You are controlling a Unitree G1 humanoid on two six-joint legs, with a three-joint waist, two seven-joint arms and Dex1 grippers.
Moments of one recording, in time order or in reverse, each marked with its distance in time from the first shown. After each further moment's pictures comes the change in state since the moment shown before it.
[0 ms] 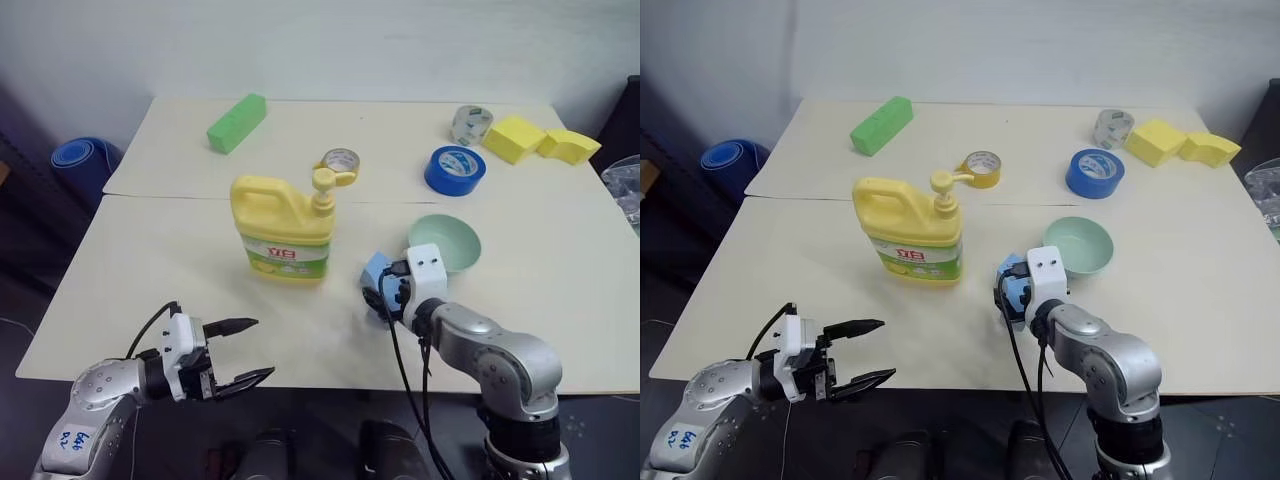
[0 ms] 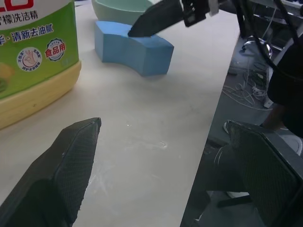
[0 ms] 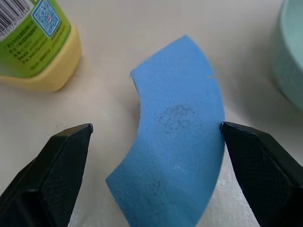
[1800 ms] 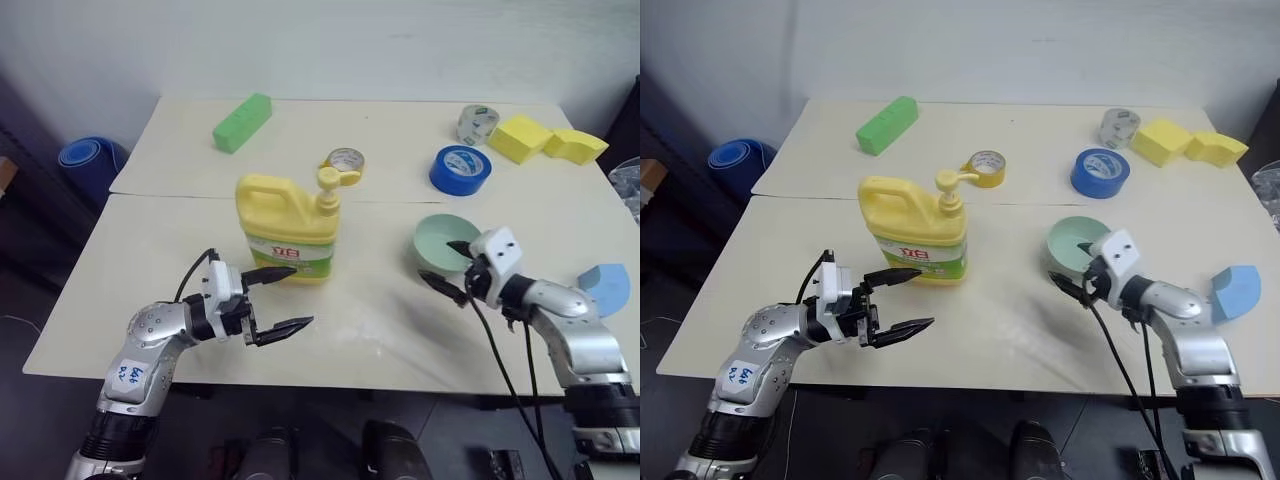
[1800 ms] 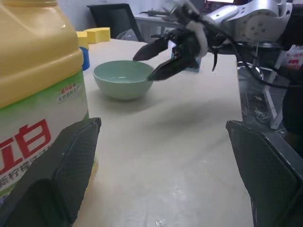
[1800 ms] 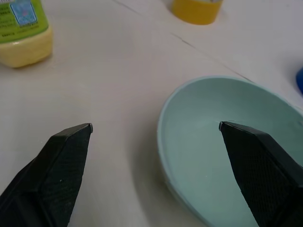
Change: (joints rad) left arm -0.374 -0.138 -0.118 0.116 0.034 0.012 0.006; right arm -0.032 -0.406 -0.055 0.666 -0.260 -1.022 0.840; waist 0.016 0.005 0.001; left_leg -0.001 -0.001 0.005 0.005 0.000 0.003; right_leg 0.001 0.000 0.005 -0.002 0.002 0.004
